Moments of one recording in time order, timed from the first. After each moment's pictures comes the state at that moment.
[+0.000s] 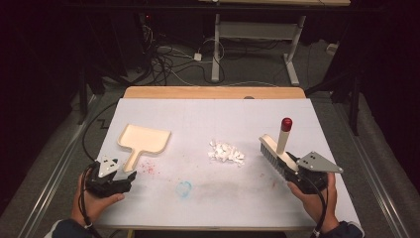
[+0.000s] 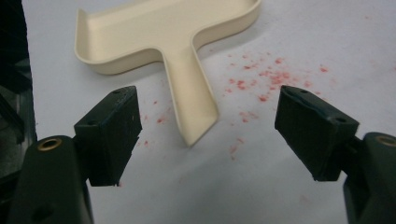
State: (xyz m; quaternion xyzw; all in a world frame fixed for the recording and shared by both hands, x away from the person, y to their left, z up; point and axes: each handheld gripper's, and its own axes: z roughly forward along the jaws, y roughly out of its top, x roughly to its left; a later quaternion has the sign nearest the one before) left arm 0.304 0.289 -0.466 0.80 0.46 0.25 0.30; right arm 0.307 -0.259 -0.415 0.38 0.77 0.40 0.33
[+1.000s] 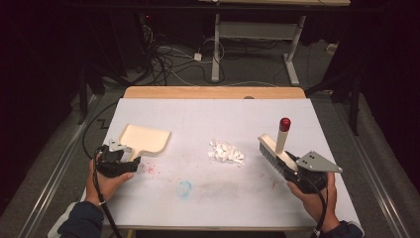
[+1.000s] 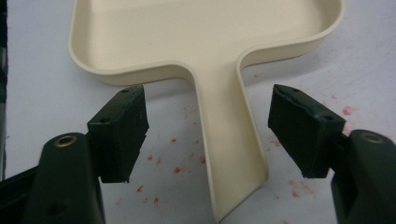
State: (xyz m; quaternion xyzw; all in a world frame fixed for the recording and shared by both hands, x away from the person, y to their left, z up) left arm 0.365 0.281 -0.477 0.77 0.53 0.21 0.27; right arm 0.307 -0.257 -0.412 0.36 0.77 0.40 0.33
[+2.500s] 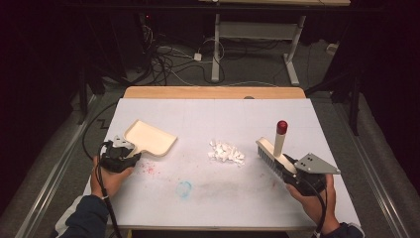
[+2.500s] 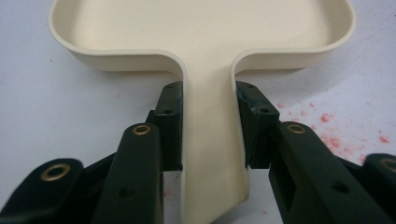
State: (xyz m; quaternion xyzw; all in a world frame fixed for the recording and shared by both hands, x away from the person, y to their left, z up) left arm 0.374 0.279 -0.470 0.80 0.49 0.19 0.29; right arm 0.304 -0.256 -0.417 0.36 0.78 0.40 0.32
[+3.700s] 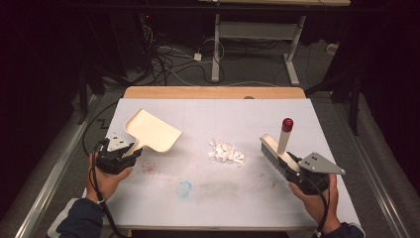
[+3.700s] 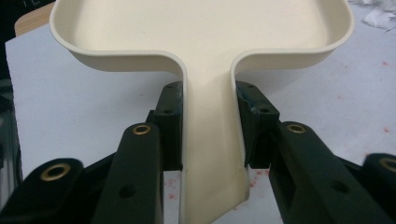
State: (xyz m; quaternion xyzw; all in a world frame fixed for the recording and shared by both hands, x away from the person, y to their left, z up) left arm 0.345 0.264 -0.428 0.80 0.43 0.24 0.33; right arm 0.304 -0.261 -0.414 0.37 0.77 0.41 0.33
